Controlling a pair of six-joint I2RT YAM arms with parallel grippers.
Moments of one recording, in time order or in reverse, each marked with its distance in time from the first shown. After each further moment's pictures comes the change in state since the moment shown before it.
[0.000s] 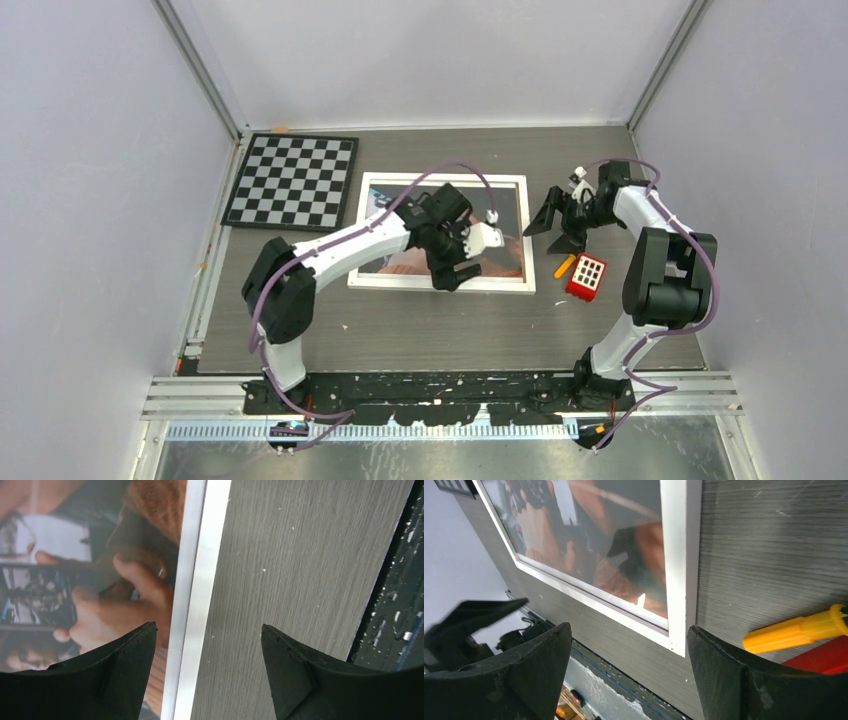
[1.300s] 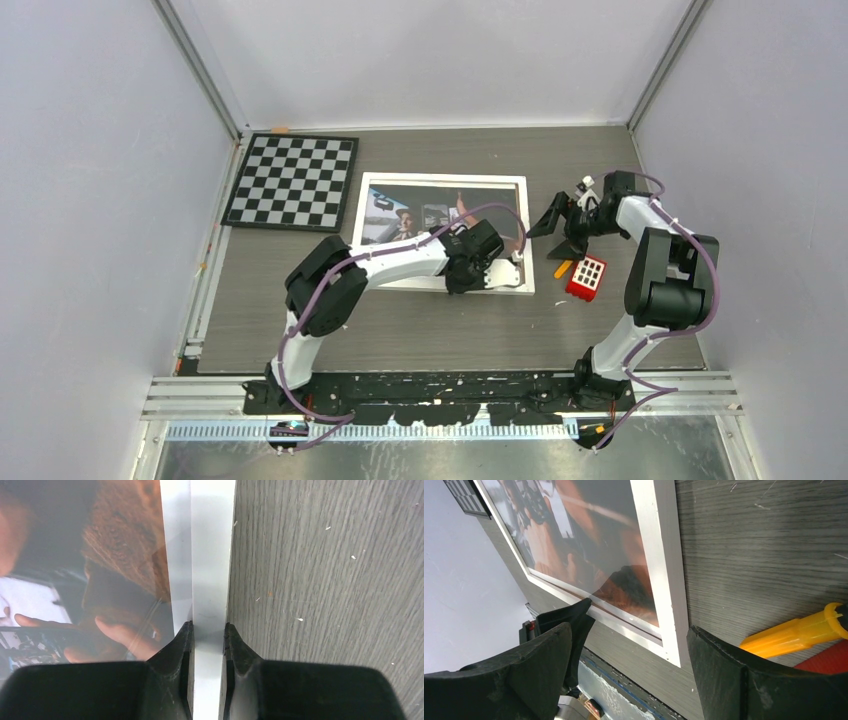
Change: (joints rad) left arm -0.171 0.221 0.003 0.138 -0.273 0.101; right arm -0.052 -0.010 -0.098 0.118 -0.038 0.096
